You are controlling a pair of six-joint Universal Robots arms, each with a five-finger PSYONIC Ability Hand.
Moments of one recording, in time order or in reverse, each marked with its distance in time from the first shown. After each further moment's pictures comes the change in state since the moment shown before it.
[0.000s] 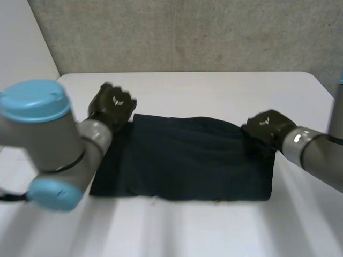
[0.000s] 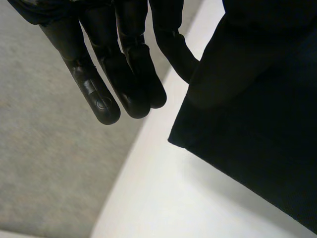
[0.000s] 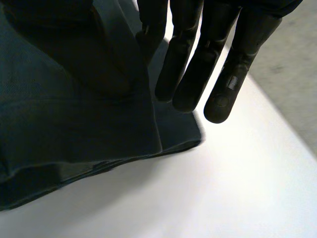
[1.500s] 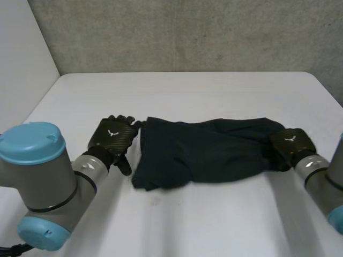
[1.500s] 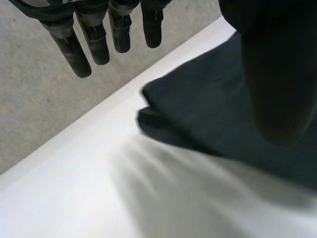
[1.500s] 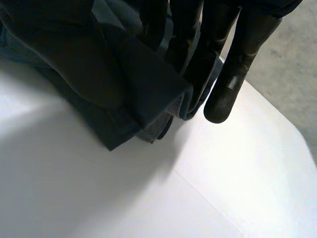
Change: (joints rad) left arm 0.040 0.121 -0.358 0.108 0.100 -0.464; right arm -0.173 0.029 0.373 -0.512 0.067 0.106; left_hand -0.938 -0.996 -0.978 -0.995 -0.941; right_hand -0.019 0.000 -0.010 0.000 -0.038
